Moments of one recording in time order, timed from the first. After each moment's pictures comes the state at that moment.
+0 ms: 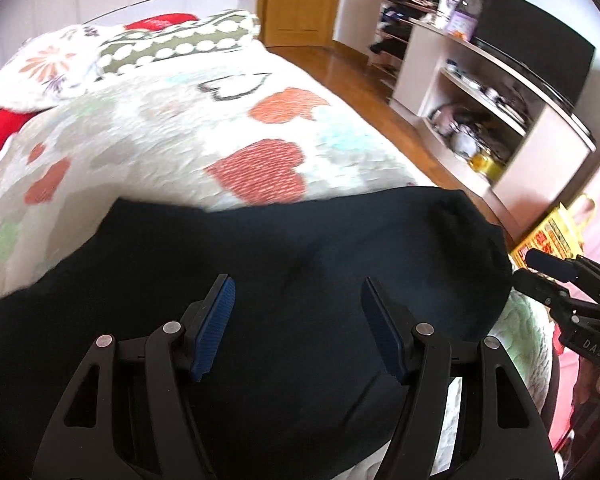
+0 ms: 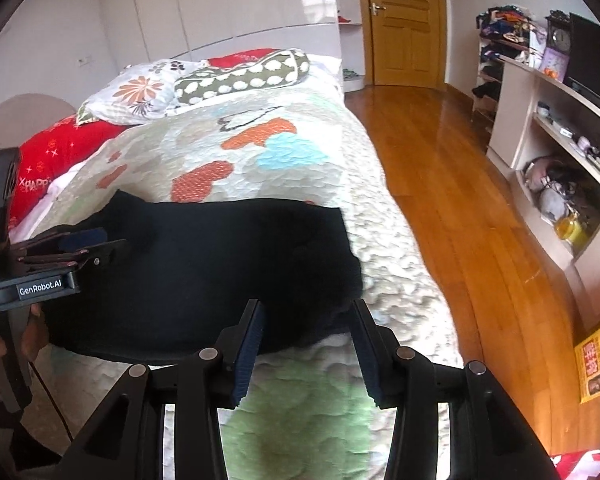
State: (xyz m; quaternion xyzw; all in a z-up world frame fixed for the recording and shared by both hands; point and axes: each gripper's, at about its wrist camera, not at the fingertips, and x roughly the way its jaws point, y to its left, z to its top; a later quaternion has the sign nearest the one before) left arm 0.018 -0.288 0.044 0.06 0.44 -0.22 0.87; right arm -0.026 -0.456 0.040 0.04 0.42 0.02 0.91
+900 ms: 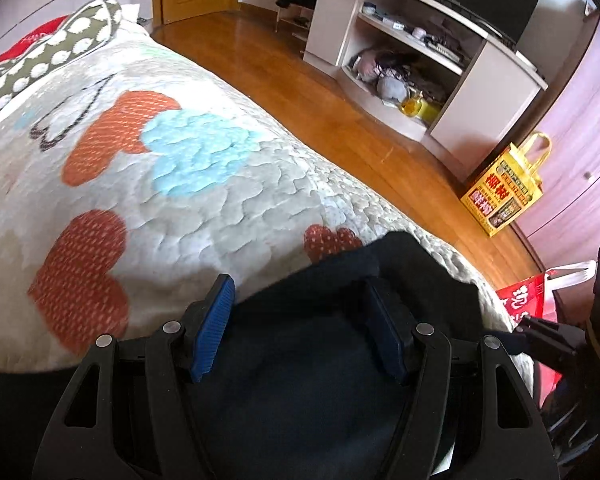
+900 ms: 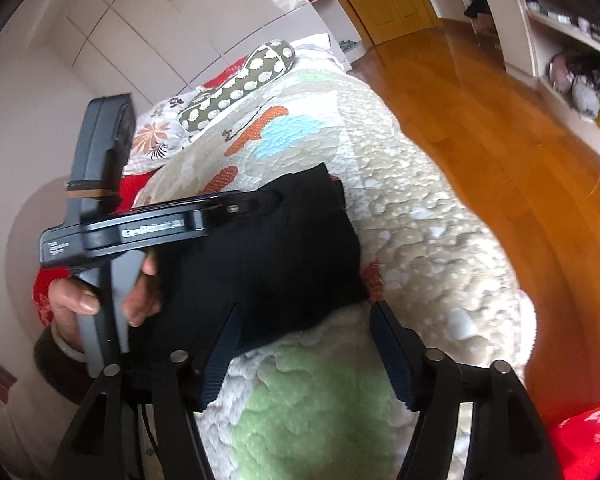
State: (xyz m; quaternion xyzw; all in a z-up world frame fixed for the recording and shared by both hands) left arm 0.092 -0.414 0.015 0.12 0.49 -0.36 0.78; right arm -0.019 -0.499 -0.004 0.24 0.43 0.09 0.87
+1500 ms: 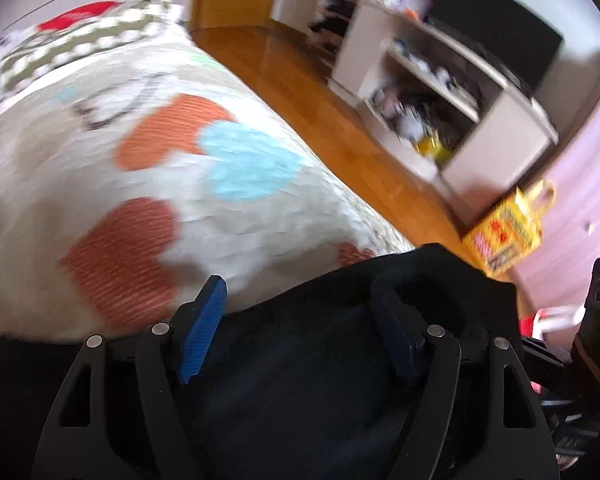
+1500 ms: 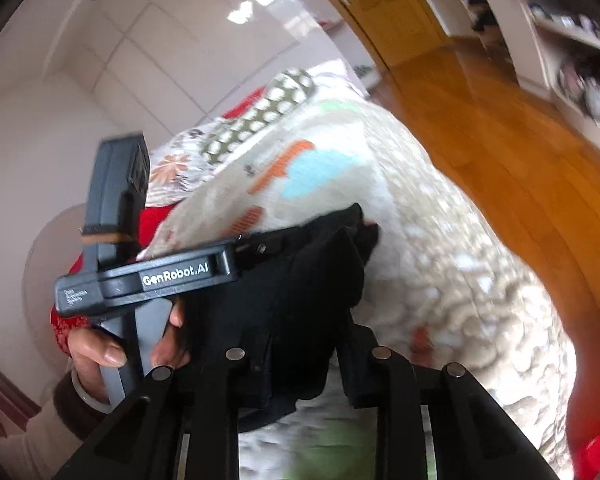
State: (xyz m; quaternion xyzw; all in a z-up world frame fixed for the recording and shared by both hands) left arm 0.093 -0.360 0.039 0.03 0.47 -0.32 0.82; right arm -0.001 -0.486 0.014 0.26 0.36 0.12 0.89
